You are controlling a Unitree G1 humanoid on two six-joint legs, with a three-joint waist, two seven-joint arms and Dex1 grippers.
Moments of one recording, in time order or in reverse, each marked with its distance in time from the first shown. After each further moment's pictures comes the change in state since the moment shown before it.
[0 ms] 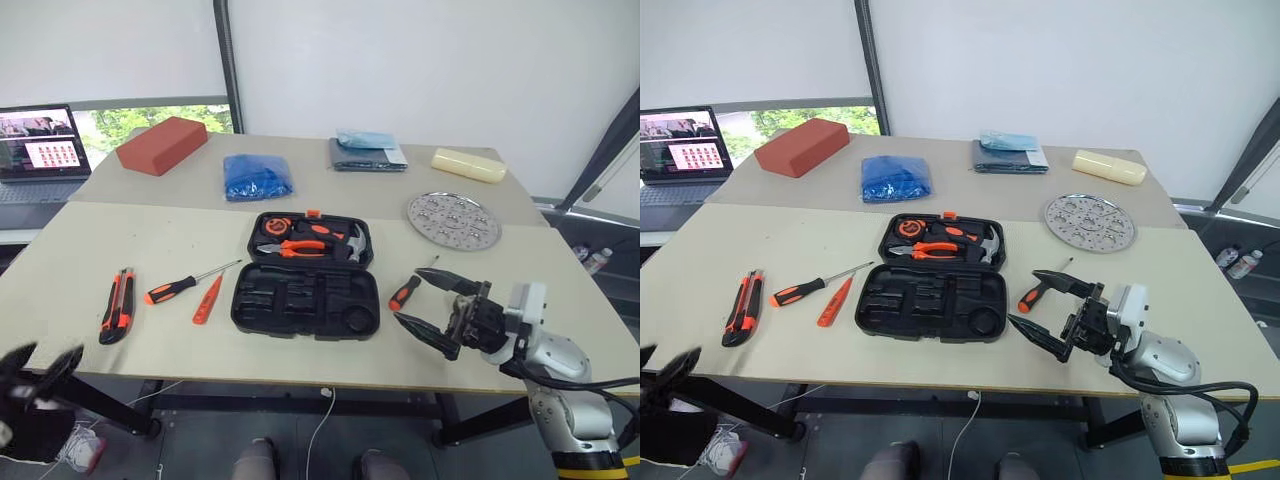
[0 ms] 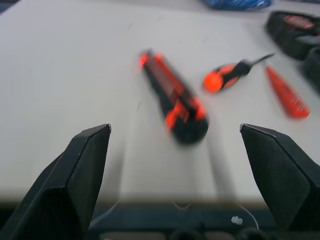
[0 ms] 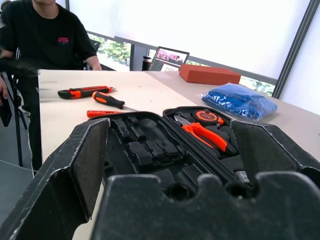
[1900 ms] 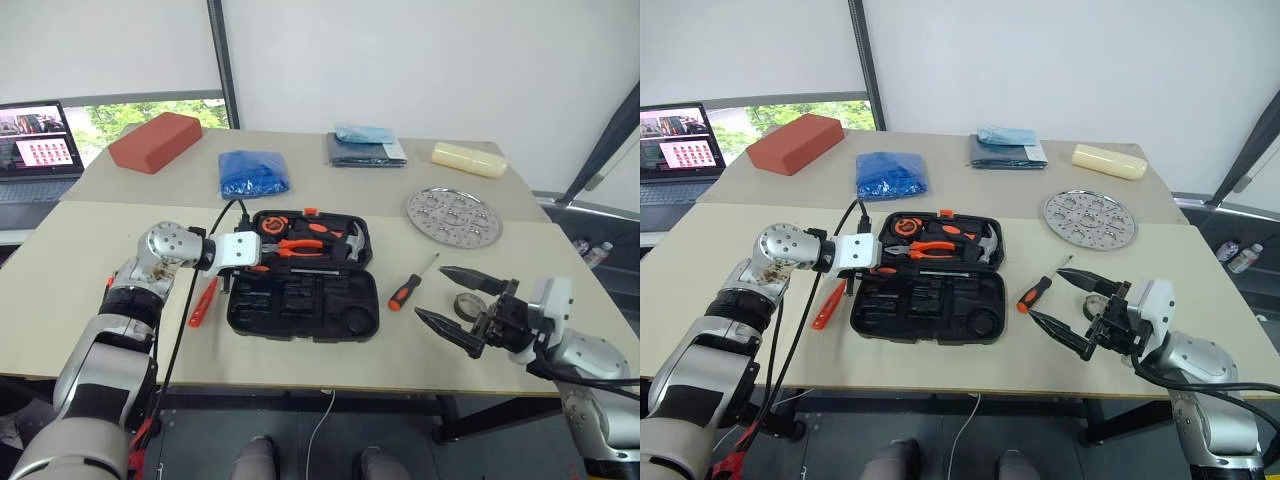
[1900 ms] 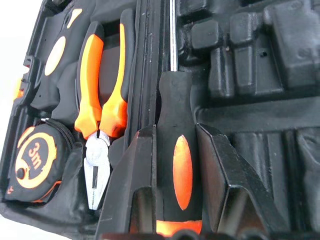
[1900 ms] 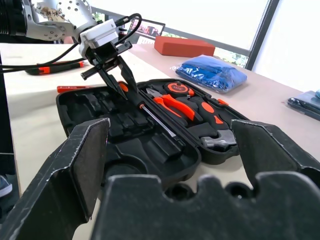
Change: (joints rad) left arm -1.289 -0.143 -1.021 0.913 0.864 -0.807 -0.454; right arm 0.073 -0.082 -0.111 -0.064 -0.010 0.087 -0.039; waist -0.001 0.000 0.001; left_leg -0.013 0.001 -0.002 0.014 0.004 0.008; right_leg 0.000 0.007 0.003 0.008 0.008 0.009
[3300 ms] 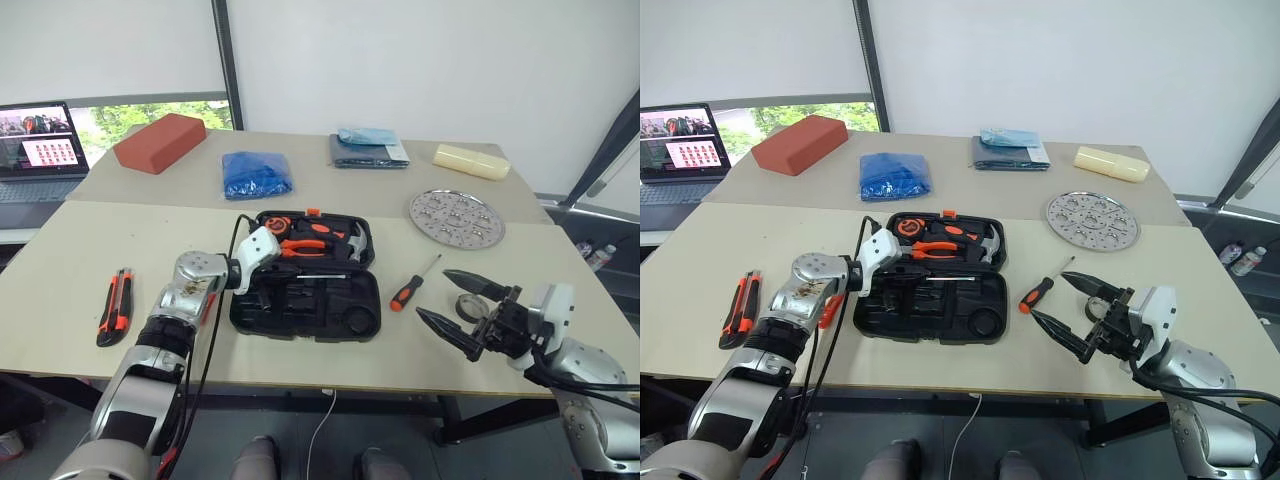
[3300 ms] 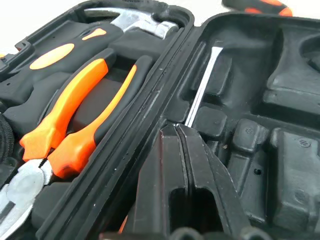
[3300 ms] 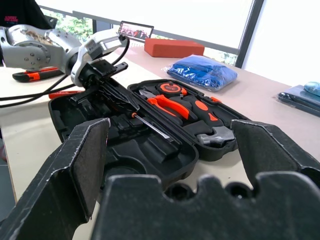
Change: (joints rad) left arm 0.181 -0.177 0.093 -0.290 -0.177 0.571 0.163; right arm 0.037 0.029 0.000 -0.021 0.002 0.003 -0.062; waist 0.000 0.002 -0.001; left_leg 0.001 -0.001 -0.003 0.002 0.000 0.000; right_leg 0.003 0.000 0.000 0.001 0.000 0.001
